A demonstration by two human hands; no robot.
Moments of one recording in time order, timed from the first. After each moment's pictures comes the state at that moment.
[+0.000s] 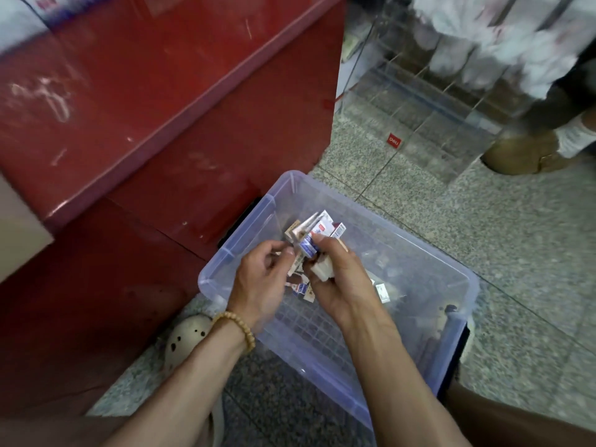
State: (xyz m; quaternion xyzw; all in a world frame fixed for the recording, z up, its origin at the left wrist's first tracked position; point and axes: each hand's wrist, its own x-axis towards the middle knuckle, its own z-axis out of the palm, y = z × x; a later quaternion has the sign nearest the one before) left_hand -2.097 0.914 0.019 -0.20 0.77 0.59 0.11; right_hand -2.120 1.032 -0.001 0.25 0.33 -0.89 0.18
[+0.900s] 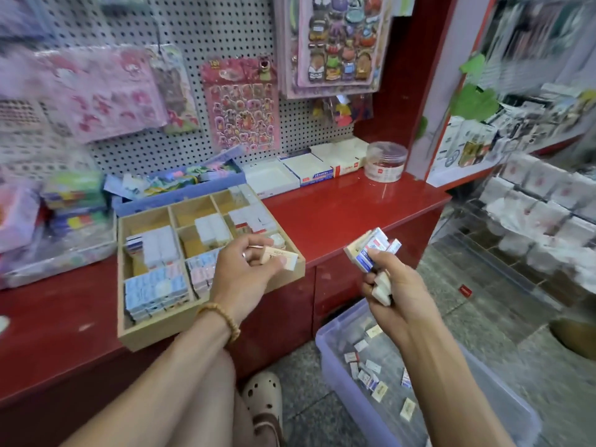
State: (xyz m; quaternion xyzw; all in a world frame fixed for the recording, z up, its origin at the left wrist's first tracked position) left_hand -1.976 0.742 0.241 -0.23 0.73 0.61 -0.22; right_hand -2.054 0.931 0.231 0.08 0.44 -0.87 0.20
